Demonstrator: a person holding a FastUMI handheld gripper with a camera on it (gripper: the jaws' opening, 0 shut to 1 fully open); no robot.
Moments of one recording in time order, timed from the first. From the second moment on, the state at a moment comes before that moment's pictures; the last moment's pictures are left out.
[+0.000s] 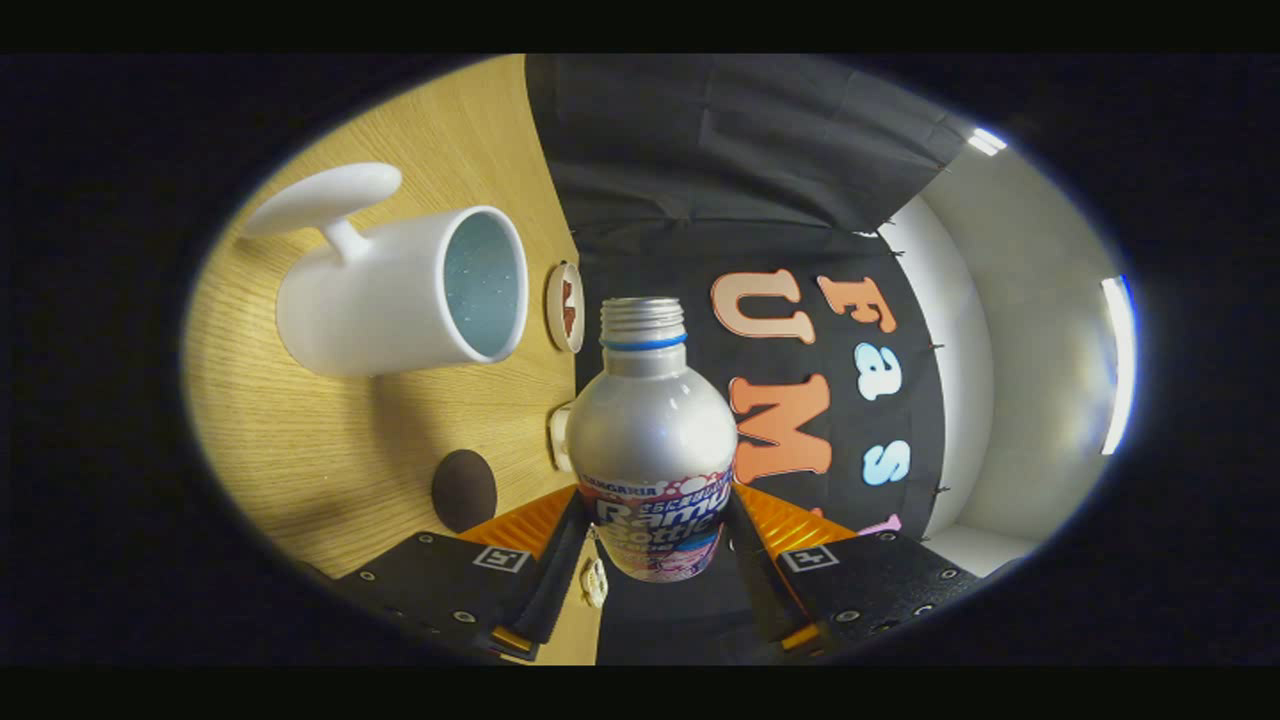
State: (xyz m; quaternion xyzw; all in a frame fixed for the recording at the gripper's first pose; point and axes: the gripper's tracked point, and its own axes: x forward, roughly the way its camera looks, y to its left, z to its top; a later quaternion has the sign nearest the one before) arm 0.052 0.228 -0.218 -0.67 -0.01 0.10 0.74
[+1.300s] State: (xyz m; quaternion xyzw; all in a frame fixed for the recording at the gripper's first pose) arm 0.069 0.231 -0.189 -0.75 -0.07 0.09 0.65
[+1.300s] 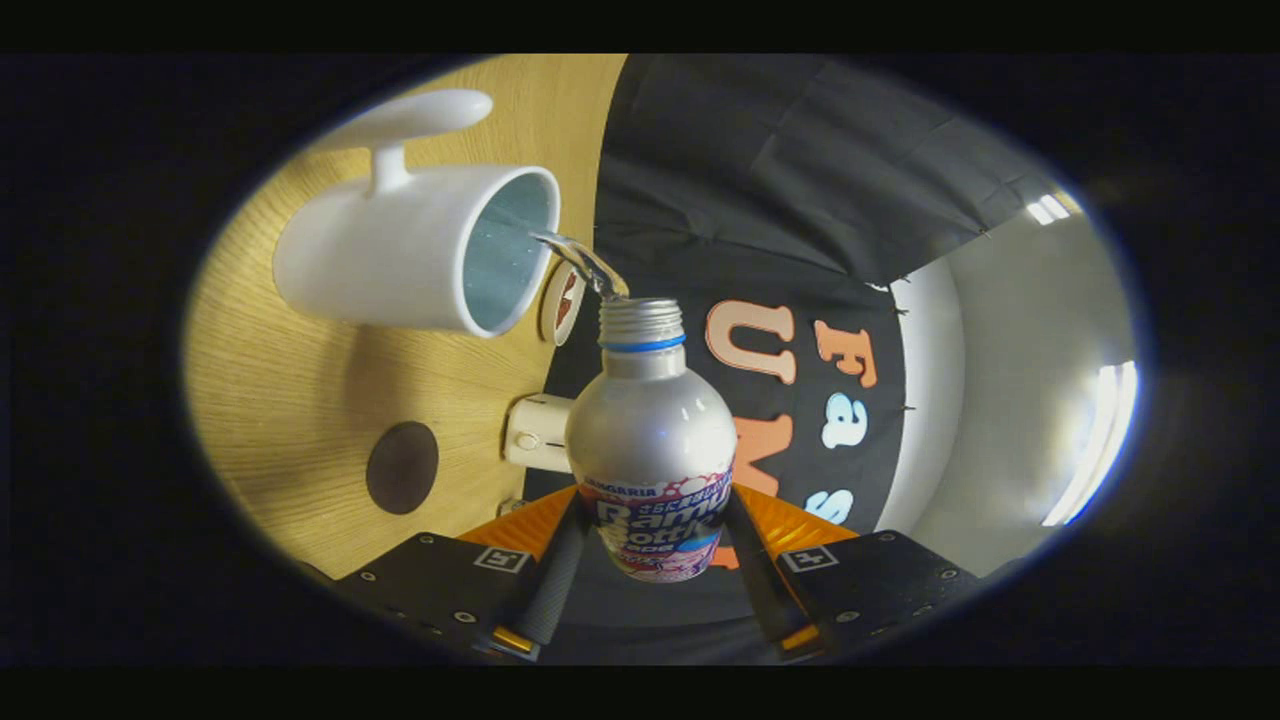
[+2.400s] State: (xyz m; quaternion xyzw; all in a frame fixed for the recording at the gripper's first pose) arm 0.076 0.225 -0.159 -0.78 -0.11 0.08 0.61
